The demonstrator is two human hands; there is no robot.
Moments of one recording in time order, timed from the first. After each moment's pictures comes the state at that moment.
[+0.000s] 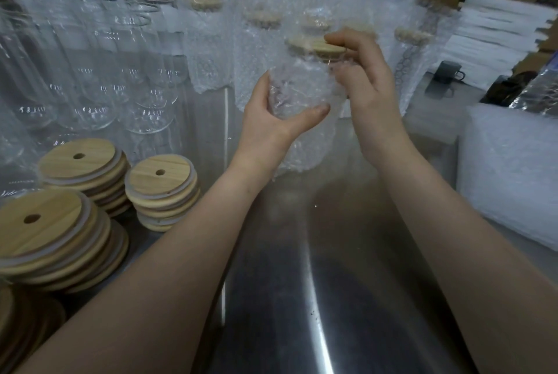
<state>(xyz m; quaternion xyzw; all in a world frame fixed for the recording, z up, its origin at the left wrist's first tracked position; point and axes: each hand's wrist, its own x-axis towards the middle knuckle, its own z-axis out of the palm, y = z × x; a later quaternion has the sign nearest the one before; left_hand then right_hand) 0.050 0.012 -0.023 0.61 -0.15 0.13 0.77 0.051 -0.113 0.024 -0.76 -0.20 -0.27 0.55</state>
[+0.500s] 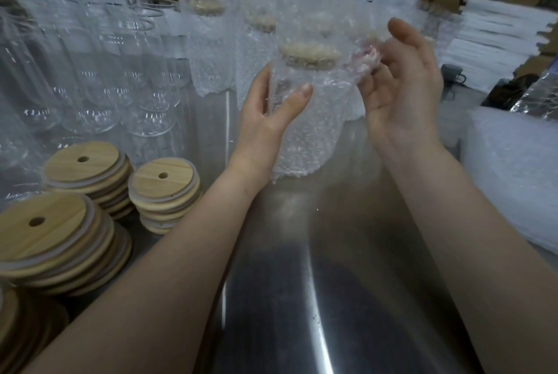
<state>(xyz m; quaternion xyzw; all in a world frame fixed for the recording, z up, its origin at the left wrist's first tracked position) 0.050 0.018 -0.016 0.59 -0.14 0.13 0.78 0.056 -0.128 0.034 -0.44 -0.12 -0.21 0.86</state>
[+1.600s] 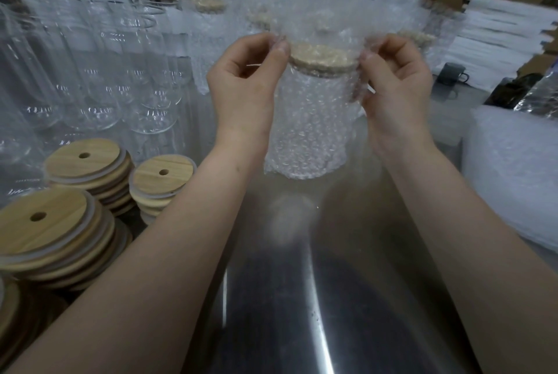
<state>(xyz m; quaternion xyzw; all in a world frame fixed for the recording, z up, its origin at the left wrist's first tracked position) 0.053 0.022 0.013 0.52 -0.09 0.28 0.80 0.064 -0.129 0.024 -0.59 -0.14 -0.27 0.75</state>
